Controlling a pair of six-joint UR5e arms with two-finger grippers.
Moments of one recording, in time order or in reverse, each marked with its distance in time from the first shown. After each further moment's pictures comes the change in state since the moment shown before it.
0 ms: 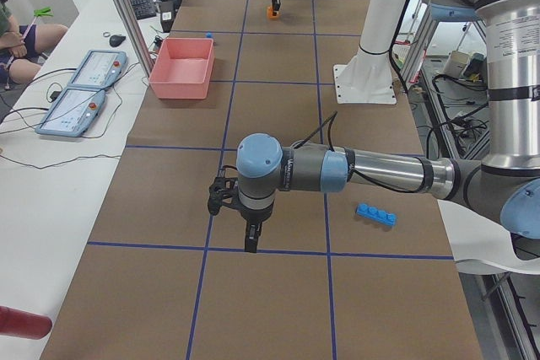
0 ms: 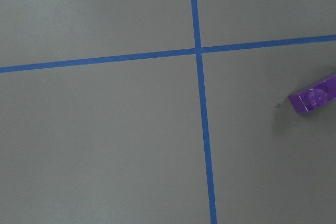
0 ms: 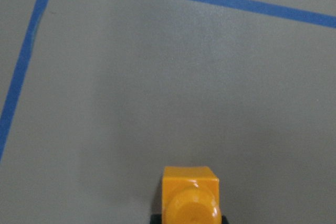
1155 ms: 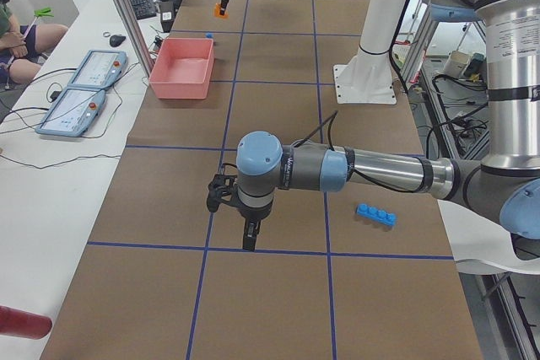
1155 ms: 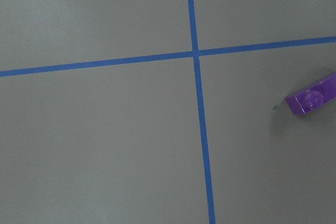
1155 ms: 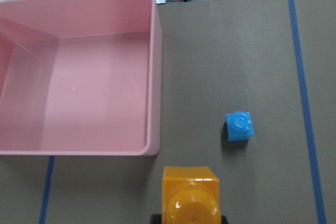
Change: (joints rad) left arm 0.002 -0.002 -0.004 -0.015 0.000 0.000; right arm 0.089 0.830 -0.239 -0.424 -0.009 0.222
